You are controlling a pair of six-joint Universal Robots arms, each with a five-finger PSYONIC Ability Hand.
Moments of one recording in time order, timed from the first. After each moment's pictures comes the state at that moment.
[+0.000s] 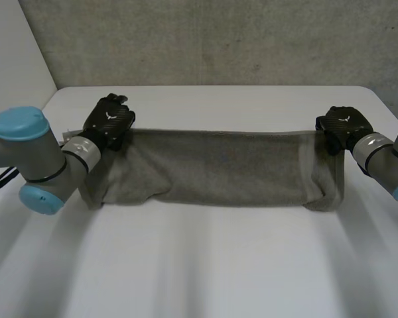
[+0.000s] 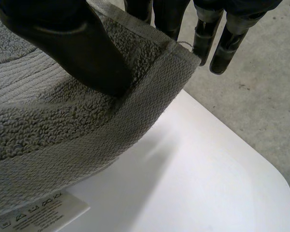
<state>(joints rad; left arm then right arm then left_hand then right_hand) 4.48 -2.35 -1.22 3.51 -1.21 3.65 1.66 -0.82 1.12 -0.05 1.26 2.68 1.31 1.28 0.22 0.23 1.15 1.32 1.32 0.23 0.25 1.16</state>
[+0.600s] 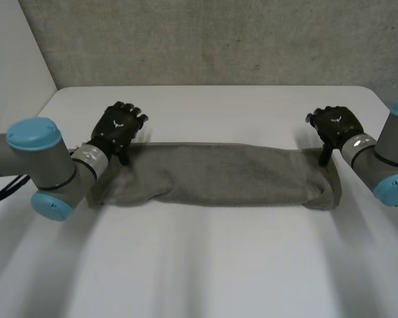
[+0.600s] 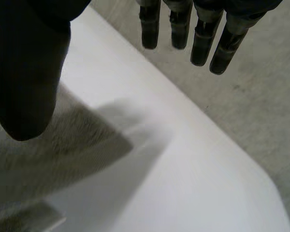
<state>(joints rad) 4.46 -2.39 -1.22 3.54 -1.22 3.65 1.70 -0.72 1.03 -0.08 1.34 2.64 0.33 0.28 0.22 0.23 0.07 0.28 0.28 0.23 0.25 0.06</state>
